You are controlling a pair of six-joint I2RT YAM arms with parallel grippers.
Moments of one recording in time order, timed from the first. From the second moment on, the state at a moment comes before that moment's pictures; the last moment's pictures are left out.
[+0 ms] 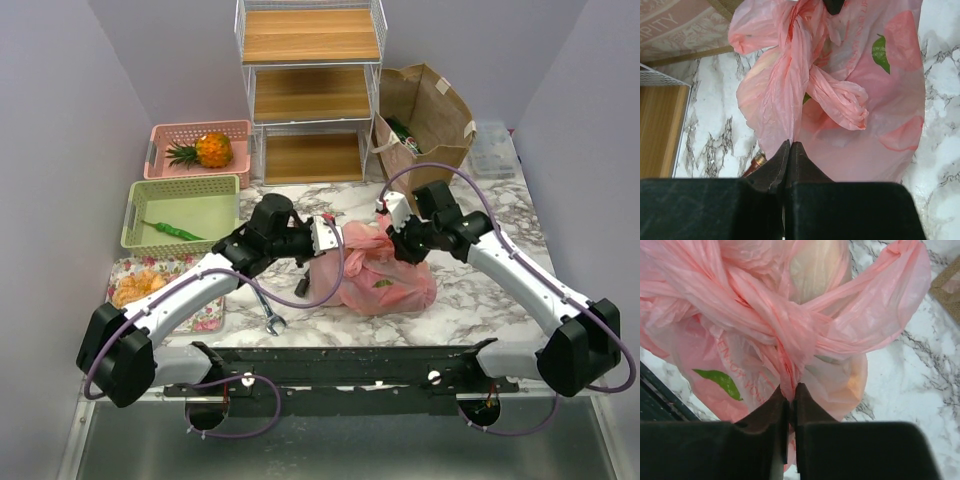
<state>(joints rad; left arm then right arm) -0.66 1.26 0.89 -0.14 0.55 0.62 0.48 1.29 1.04 -0.72 -0.24 -0.37</state>
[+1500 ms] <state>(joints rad) -0.51 1.15 1.10 -0.23 0.49 0.40 0.17 1.25 1.31 -0.76 -0.36 -0.34</state>
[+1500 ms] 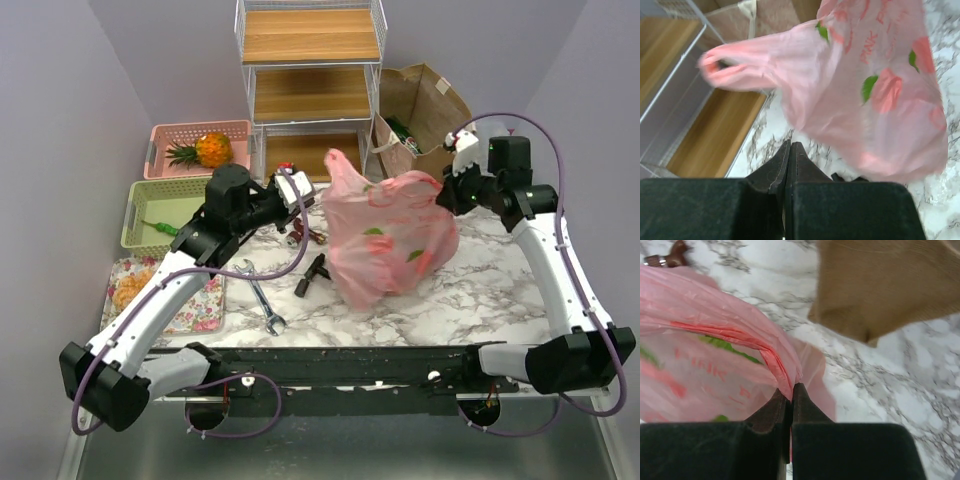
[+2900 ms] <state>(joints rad) -0.74 1.32 1.38 -0.32 0.67 0.36 0.08 1.19 1.23 -0.72 -0.50 -0.11</state>
